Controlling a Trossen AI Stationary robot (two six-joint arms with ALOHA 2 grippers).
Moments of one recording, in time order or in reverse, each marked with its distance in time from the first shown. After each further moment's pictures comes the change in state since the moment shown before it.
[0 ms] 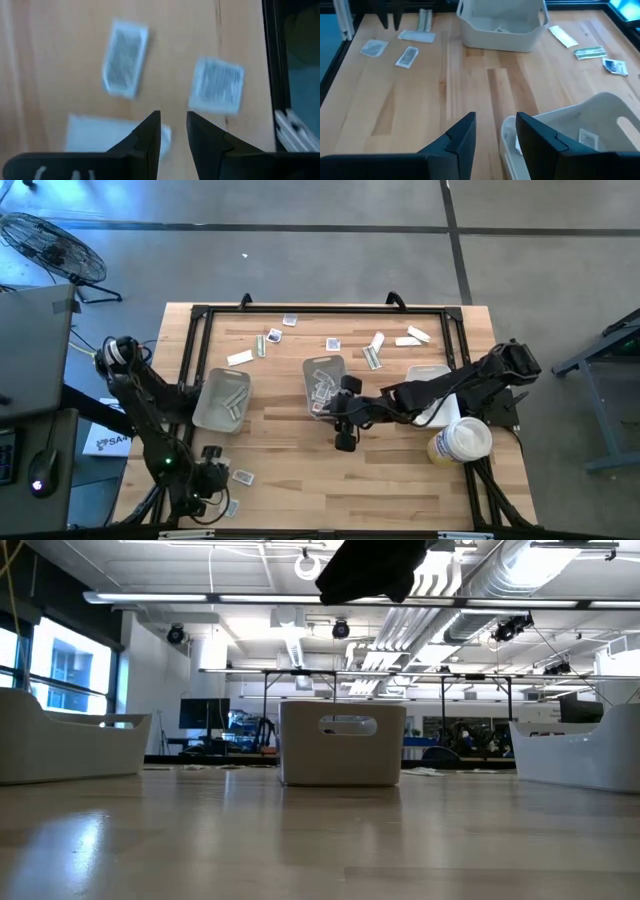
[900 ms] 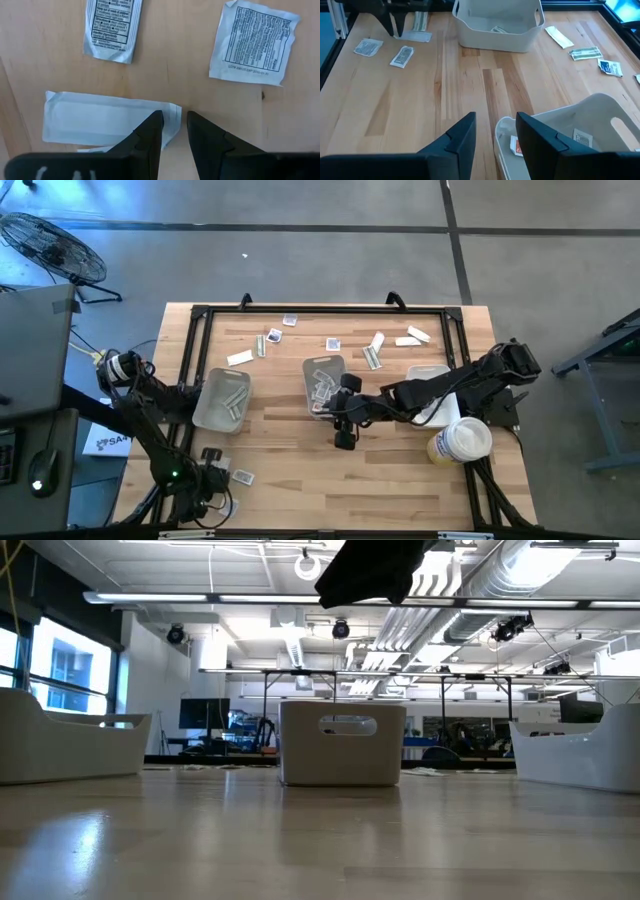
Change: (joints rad) left arm -0.002 0.174 0.004 -0.022 0.080 0.004; right arm -0.016 0.000 0.000 0.000 0.001 -0.017
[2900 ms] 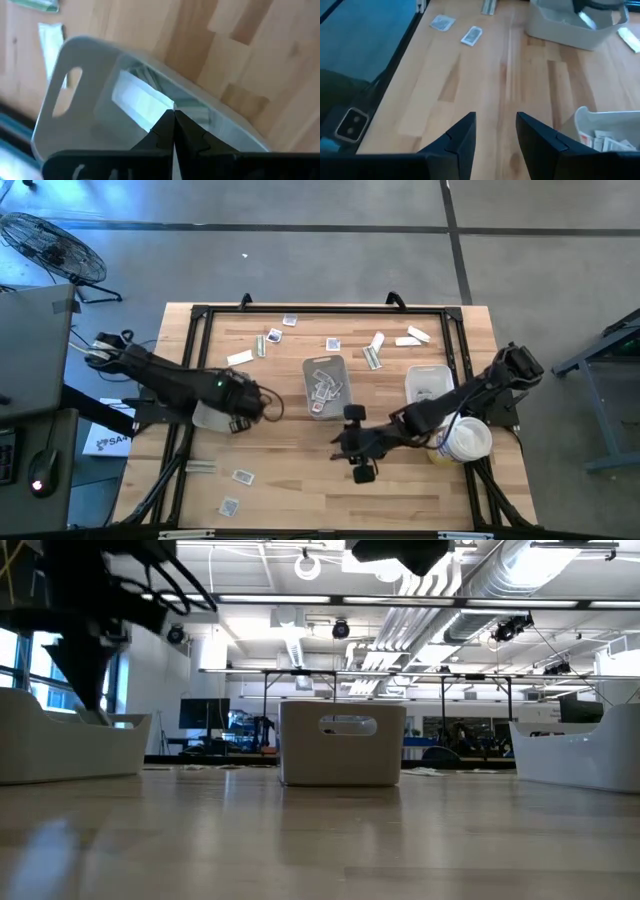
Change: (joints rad) left arm 0.859 -0.291 0.092 -0.580 -0.142 0.382; right arm 0.183 0.000 0.000 -0.032 -0.065 -0.005
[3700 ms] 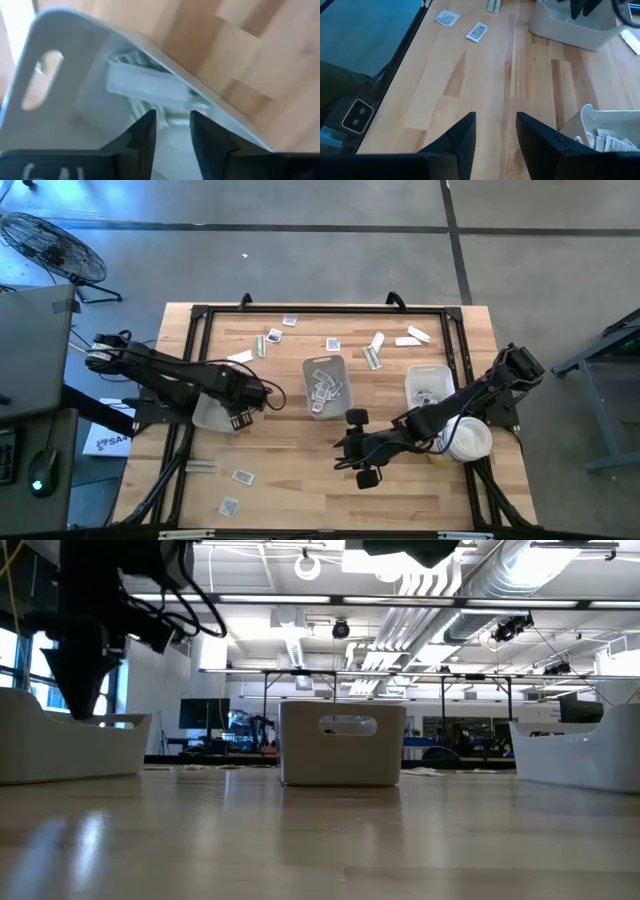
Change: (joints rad) left arm 0.124 0.004 -0.034 0.027 0.139 0.029; right arm 0.044 0.000 0.000 -0.016 0.039 -0.001
